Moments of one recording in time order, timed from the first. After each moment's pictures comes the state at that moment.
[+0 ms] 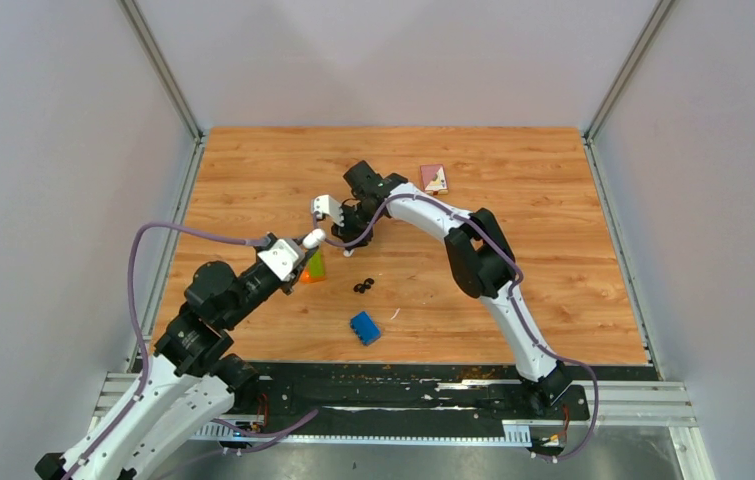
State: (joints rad) left arm -0.62 0.49 0.64 -0.18 0.11 0.32; right arm 0.72 2.44 2.08 -0.75 -0.54 -0.84
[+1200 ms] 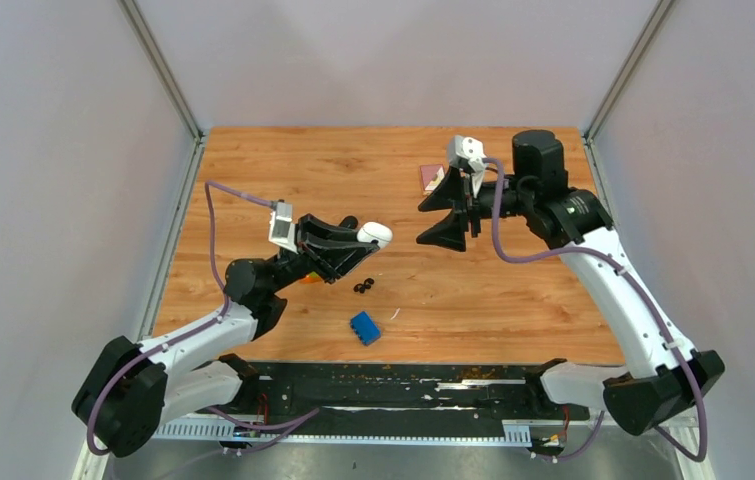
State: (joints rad) left arm -0.62 1.06 0.42 1.25 0.56 -0.70; right arm 0.42 1.22 1.42 -0.61 -1.06 -0.37
